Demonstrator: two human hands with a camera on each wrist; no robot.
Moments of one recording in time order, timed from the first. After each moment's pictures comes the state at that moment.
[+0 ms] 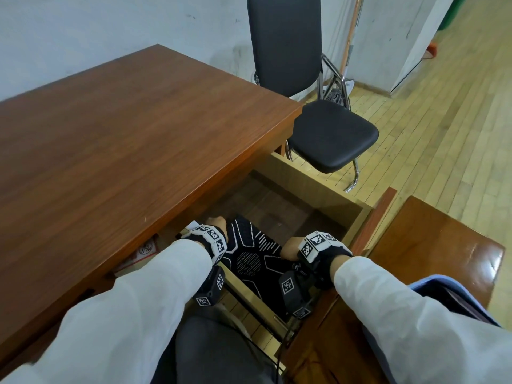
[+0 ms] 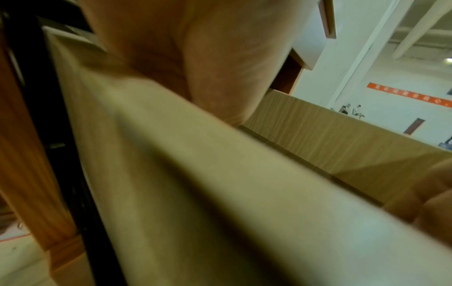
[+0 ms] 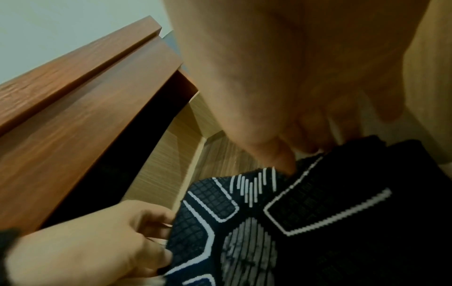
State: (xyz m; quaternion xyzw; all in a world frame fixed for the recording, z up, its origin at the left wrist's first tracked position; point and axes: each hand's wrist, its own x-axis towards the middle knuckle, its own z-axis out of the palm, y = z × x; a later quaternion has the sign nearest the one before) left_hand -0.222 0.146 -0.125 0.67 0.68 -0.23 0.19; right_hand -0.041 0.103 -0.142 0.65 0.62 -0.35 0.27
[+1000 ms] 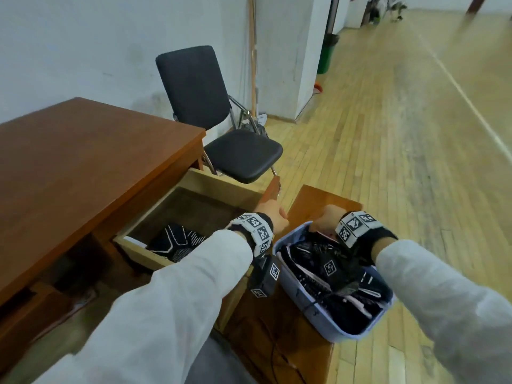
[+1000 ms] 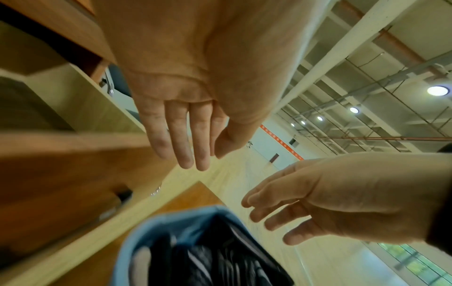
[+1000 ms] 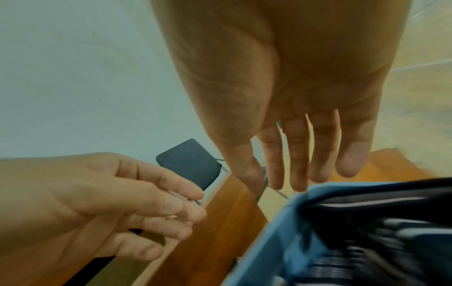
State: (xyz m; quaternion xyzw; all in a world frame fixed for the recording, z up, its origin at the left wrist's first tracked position) left_hand 0.000 -0.023 -0.005 0.80 0.48 0.02 0.36; right_hand 0.150 -0.086 -0.002 0.87 0.42 -0.28 0.00
